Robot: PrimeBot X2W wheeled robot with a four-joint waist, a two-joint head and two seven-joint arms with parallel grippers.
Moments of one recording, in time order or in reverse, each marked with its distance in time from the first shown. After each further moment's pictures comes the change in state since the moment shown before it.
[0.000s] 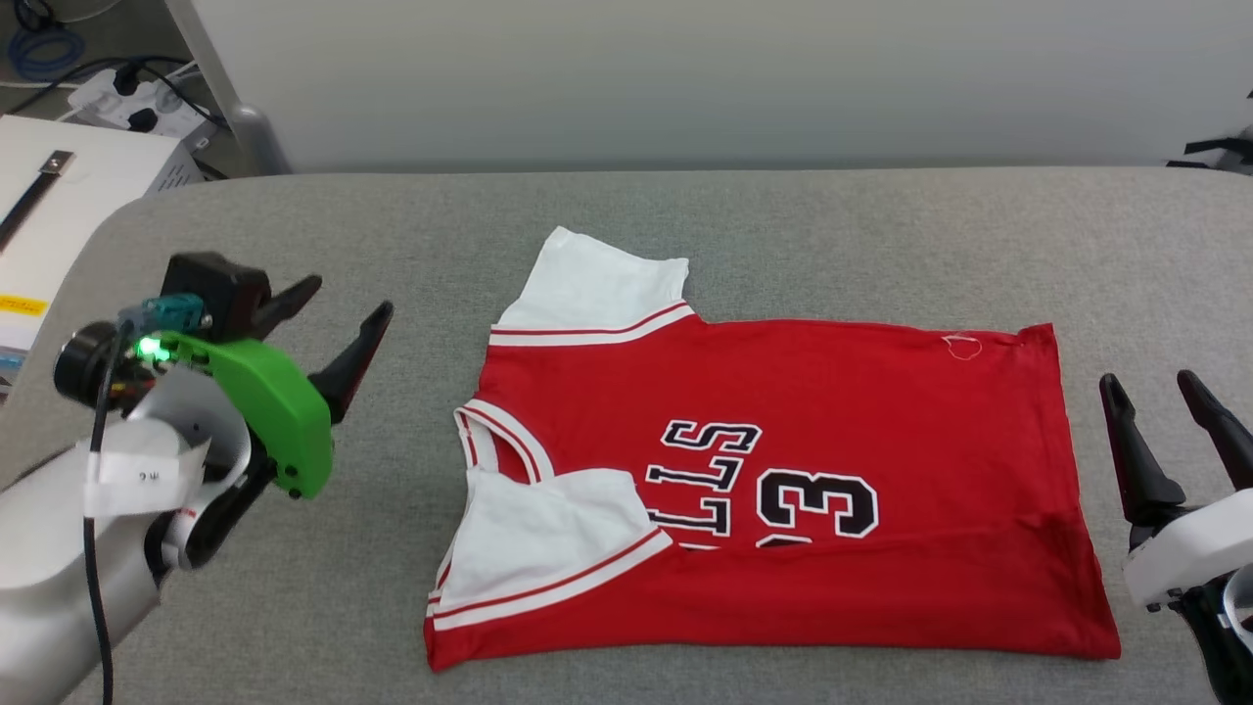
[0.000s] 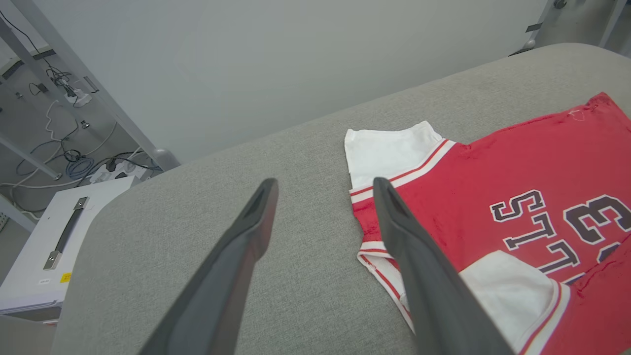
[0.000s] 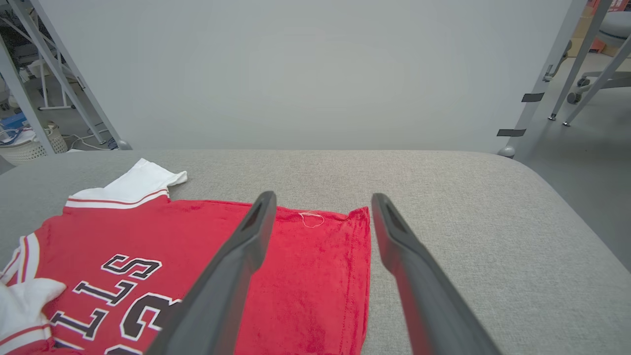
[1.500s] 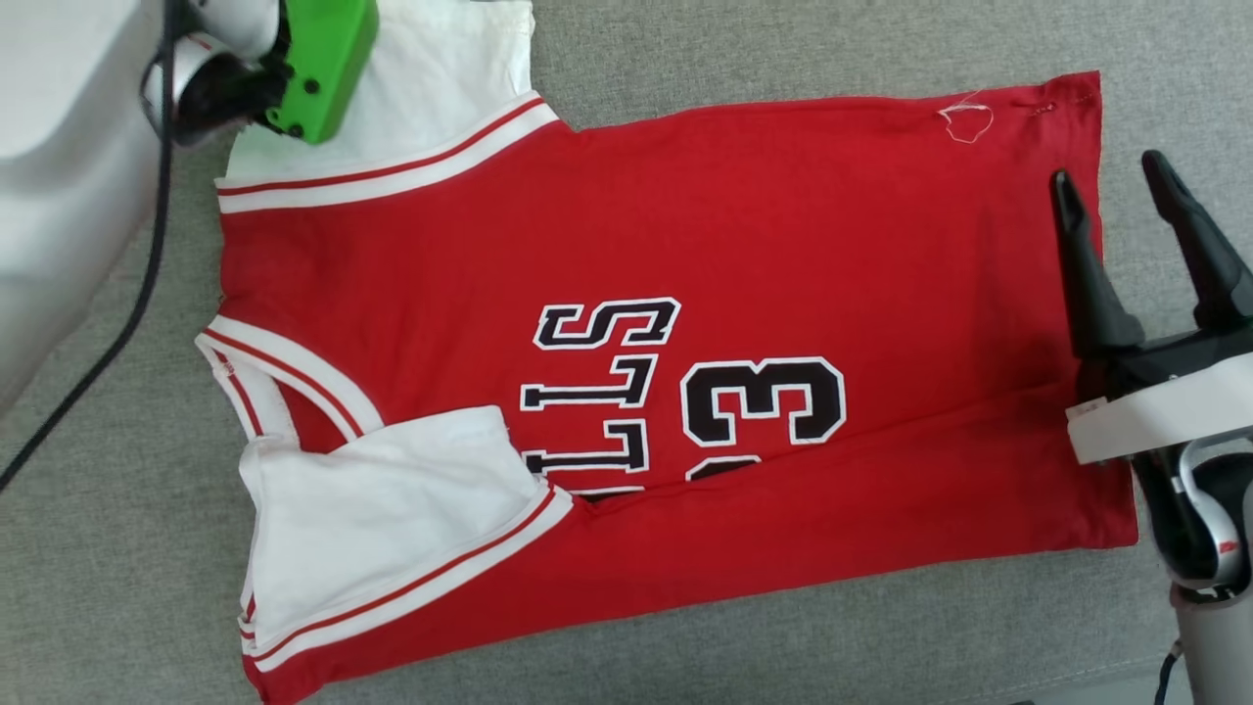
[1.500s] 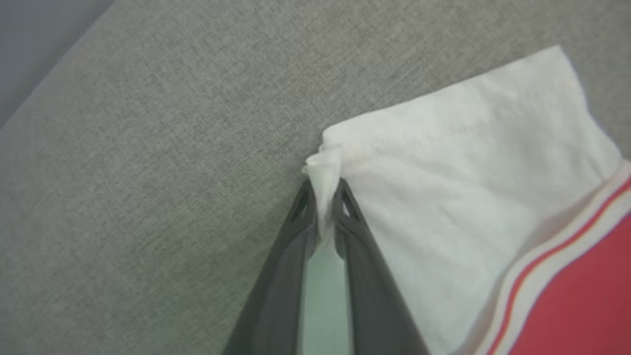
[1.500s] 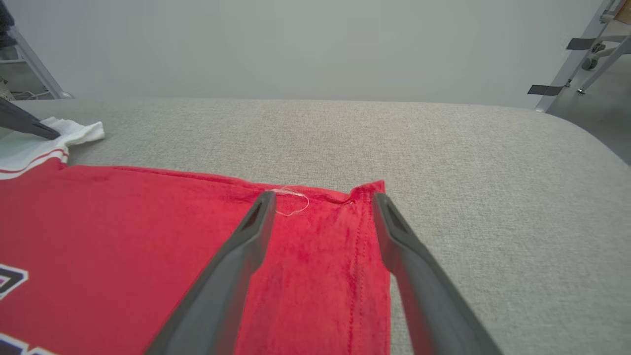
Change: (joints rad) left arm -0.725 -0.283 -0.164 0.450 -0.027 -0.215 0.772; right arm -0.241 0.085 0.090 -0.140 -0.085 0.000 -0.077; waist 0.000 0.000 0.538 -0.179
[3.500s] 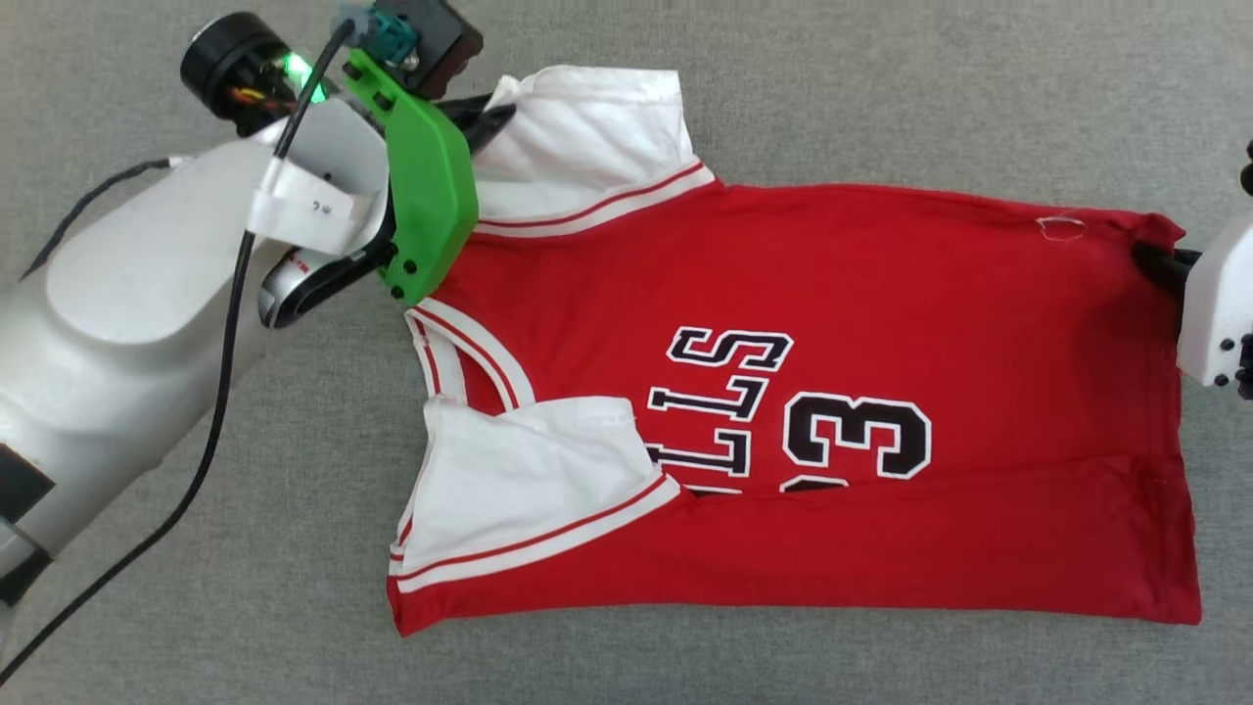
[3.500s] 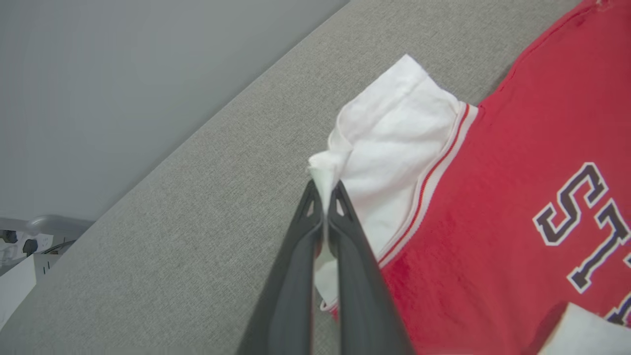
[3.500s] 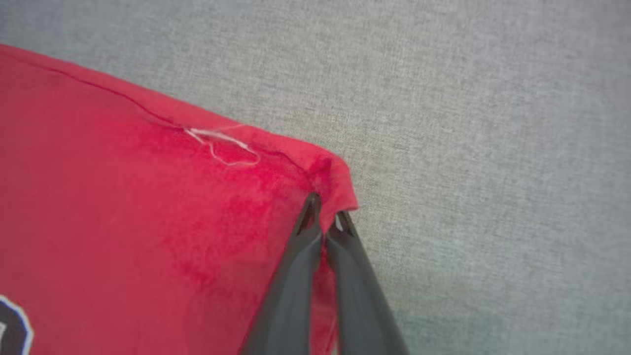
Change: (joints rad) left arm 0.199 0.036 -0.034 -0.239 0.128 0.000 -0.497; right arm -0.409 -0.418 0.380 0.590 0.427 -0.001 0.537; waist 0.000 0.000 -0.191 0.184
